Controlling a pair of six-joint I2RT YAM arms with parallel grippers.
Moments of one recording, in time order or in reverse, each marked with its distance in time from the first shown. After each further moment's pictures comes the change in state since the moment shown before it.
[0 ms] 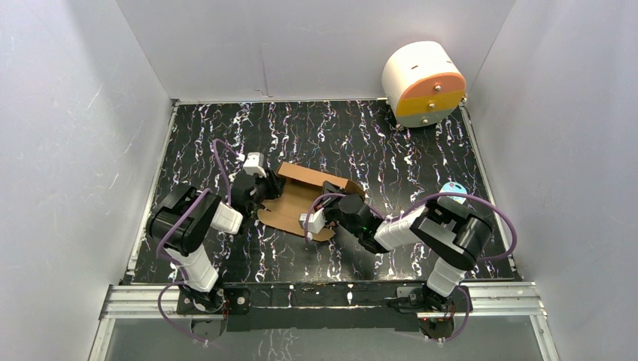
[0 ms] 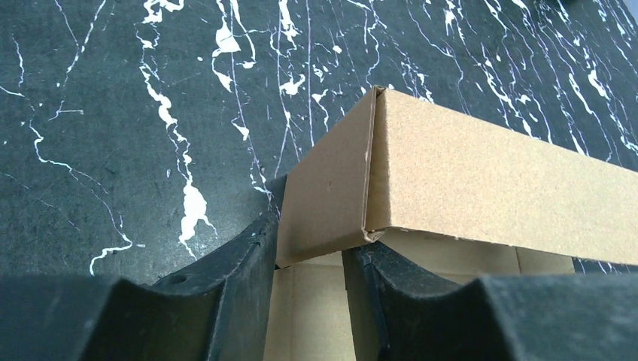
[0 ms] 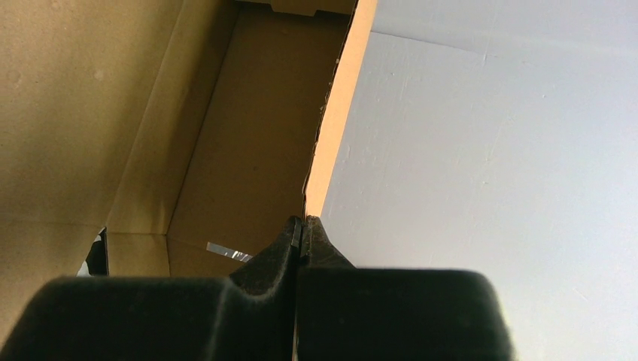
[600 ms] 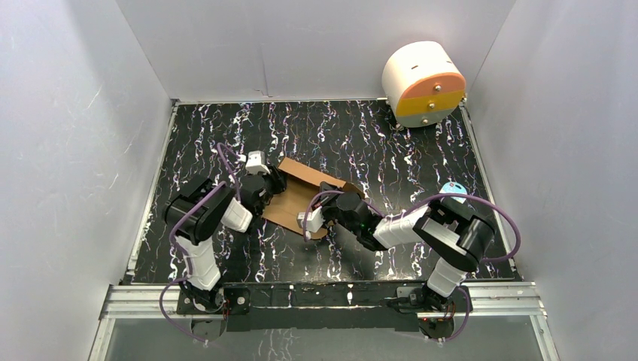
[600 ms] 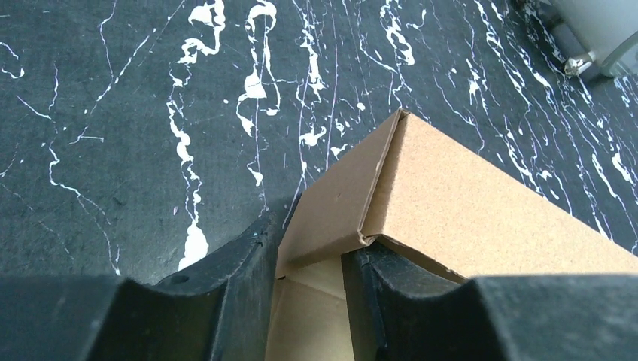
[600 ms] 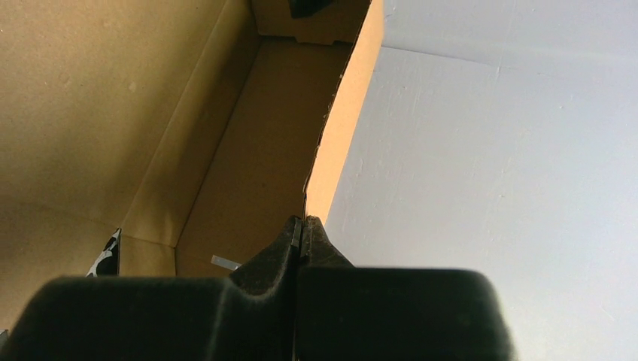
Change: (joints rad) left arm -0.076 0.121 0.051 0.140 -0.239 -0.065; right arm 0.000 -0.015 0.035 -0.079 -0.037 0.048
